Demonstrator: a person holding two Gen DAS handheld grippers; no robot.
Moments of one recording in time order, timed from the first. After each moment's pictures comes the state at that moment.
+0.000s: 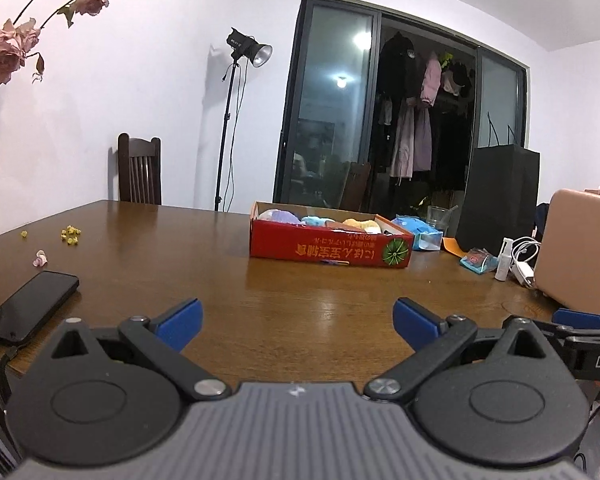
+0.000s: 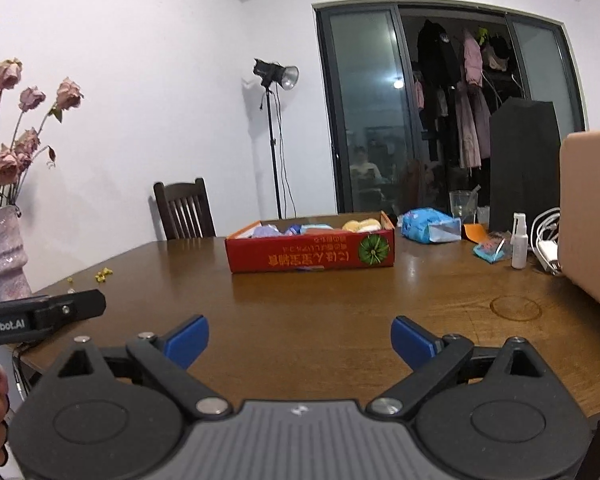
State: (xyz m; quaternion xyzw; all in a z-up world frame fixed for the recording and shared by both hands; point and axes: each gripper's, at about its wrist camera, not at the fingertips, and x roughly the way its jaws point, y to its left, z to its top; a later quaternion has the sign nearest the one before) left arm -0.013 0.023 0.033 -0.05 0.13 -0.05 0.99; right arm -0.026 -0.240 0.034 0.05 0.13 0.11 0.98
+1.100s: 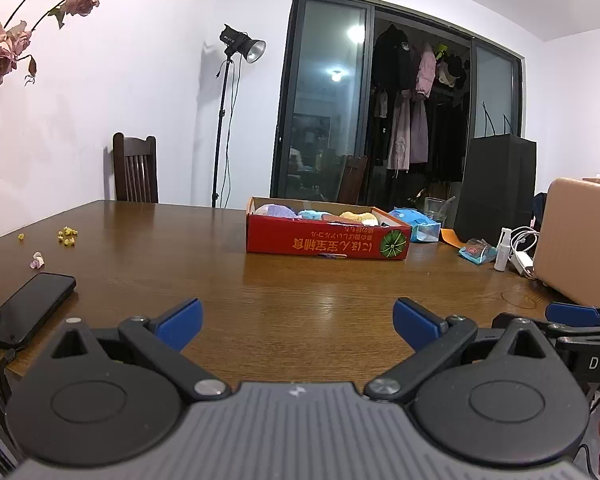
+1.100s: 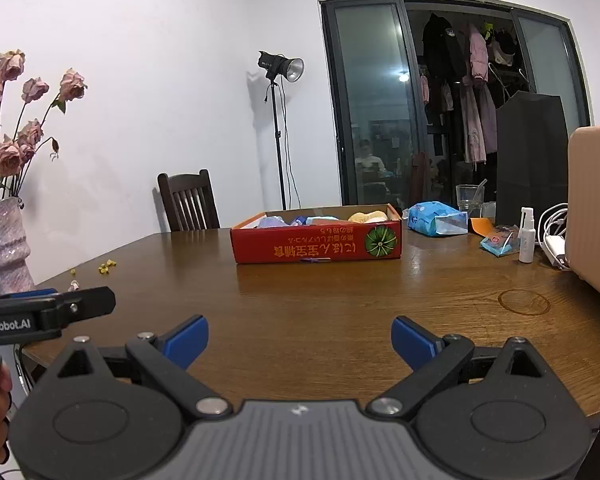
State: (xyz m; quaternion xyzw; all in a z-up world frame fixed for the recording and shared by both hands) left arm -0.007 0.019 0.031 -0.04 0.14 -0.05 0.99; right arm -0.024 -0.235 0.028 0.05 0.14 0.12 0.98
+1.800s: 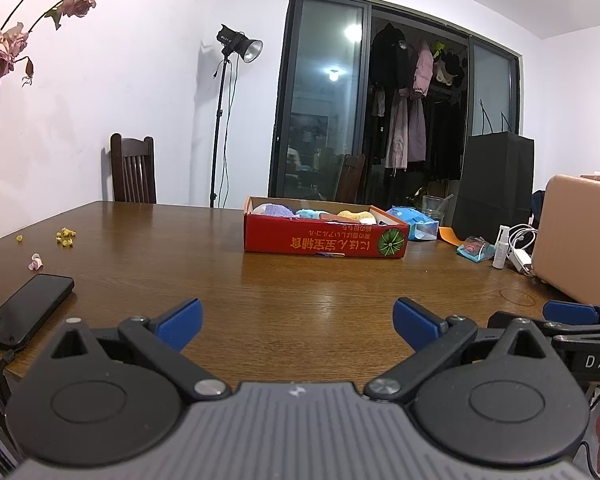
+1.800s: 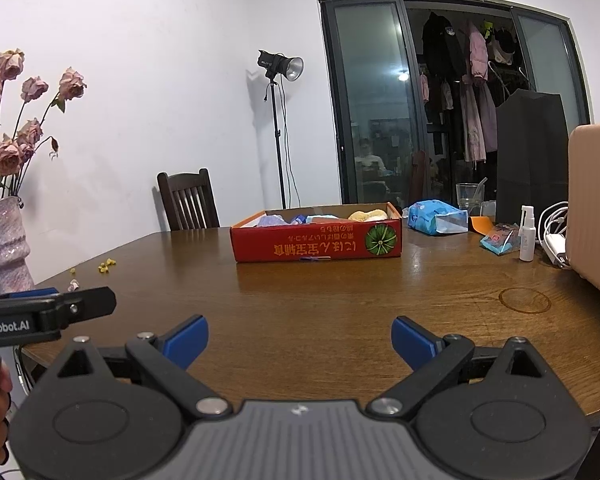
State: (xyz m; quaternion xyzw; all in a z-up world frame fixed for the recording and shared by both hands) left arm -0.007 0.019 0.031 -0.04 0.14 -0.06 0.99; right arm -0.023 -0.233 0.028 0.05 0.14 0.12 0.98
